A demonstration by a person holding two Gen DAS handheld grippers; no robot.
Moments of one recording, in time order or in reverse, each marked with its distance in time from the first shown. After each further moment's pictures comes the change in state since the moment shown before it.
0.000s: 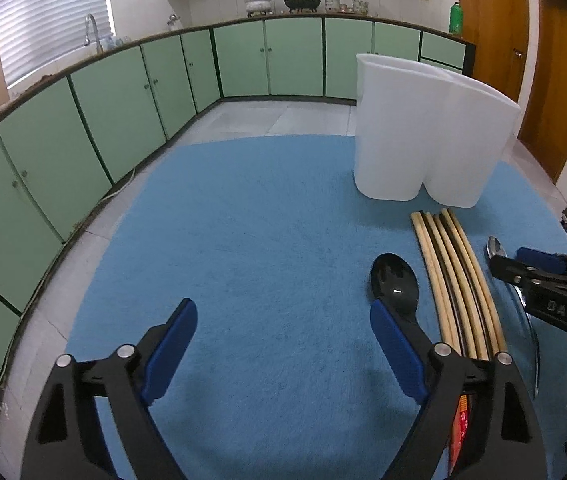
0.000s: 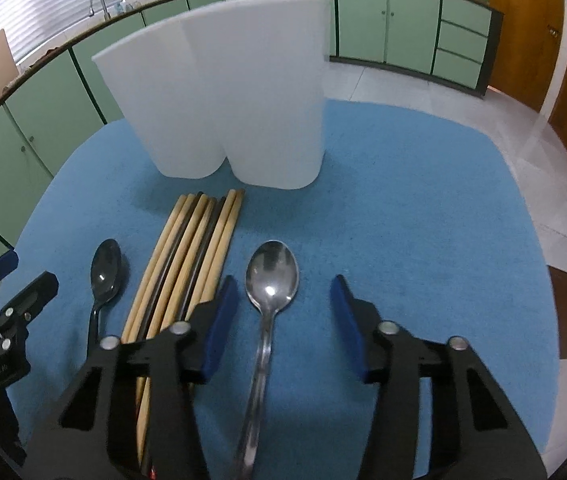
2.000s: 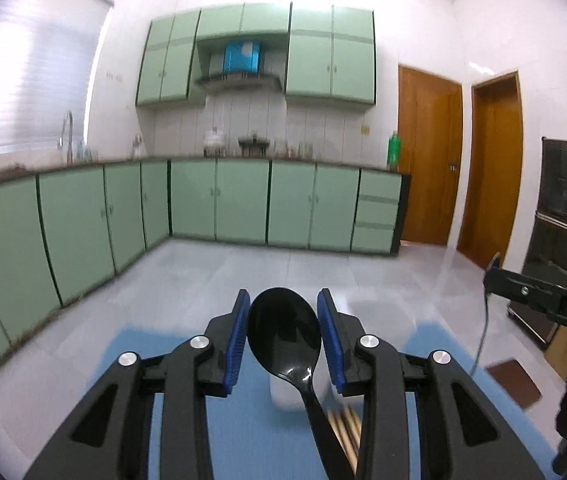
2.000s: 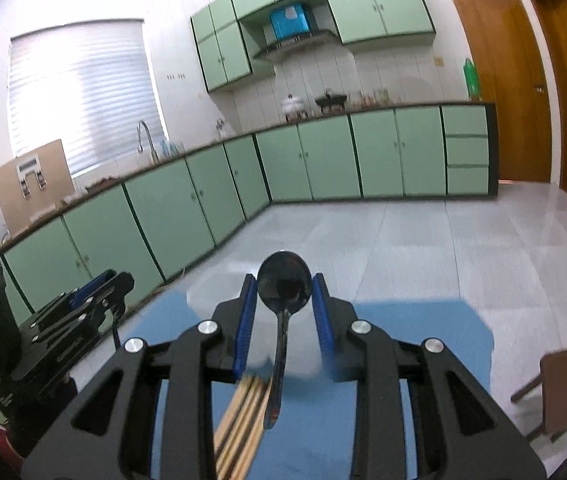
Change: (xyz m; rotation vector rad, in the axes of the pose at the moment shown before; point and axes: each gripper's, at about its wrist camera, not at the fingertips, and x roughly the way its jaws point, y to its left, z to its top) left arm -0.077 -0.010 0.104 0.012 -0.579 -0.207; right arm -0.156 -0.052 0.072 0.034 -0.559 0.172
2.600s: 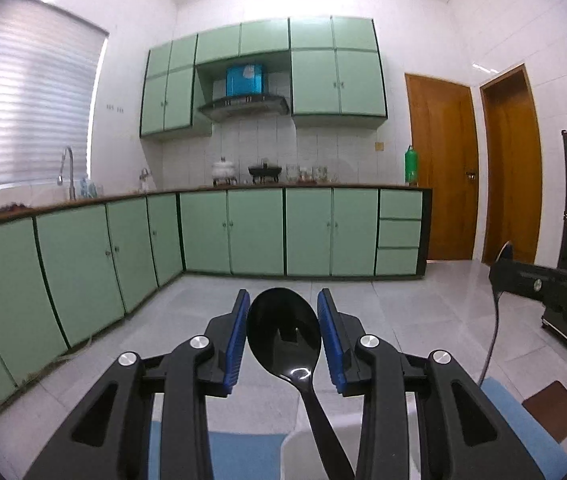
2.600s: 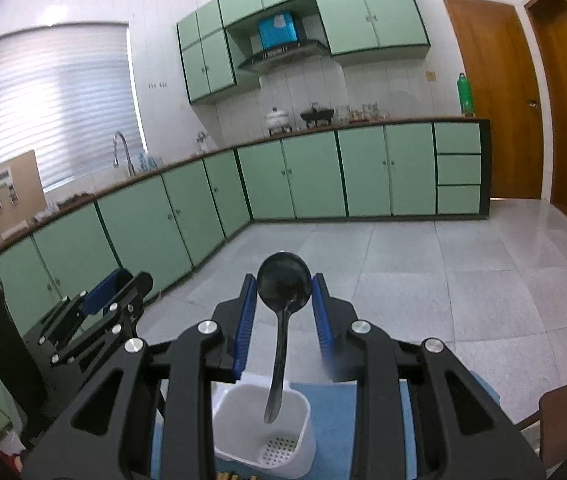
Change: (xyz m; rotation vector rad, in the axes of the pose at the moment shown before) left arm 0.116 -0.012 0.034 0.048 -0.058 0.069; right arm 0.111 -0.022 0.059 -0.016 -0.015 -0.080
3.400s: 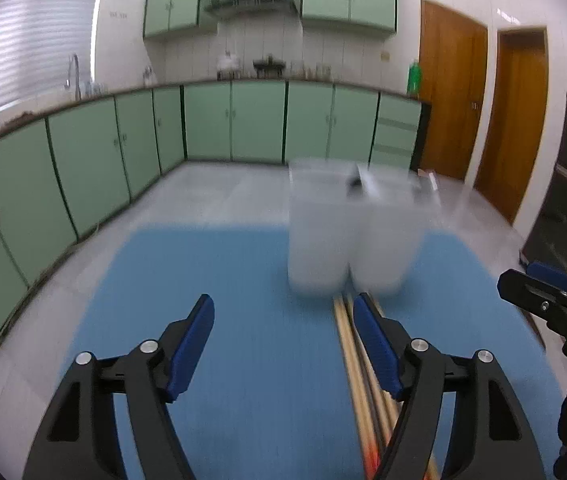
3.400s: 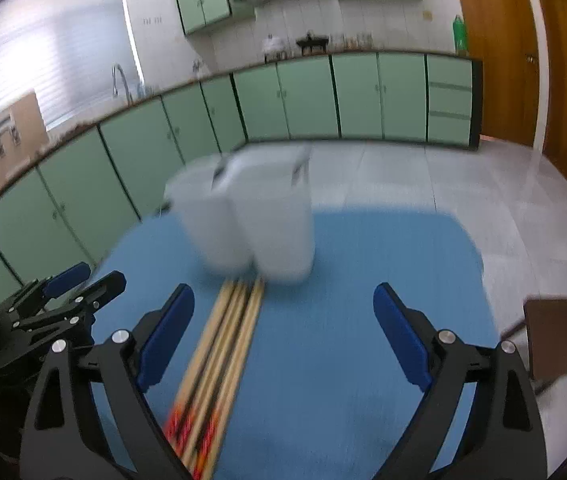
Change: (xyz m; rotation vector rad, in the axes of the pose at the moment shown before) left arm -0.145 0.005 -0.112 -0.056 0.407 -0.023; right arm -0.107 0.028 -0.153 0.004 0.274 -0.031
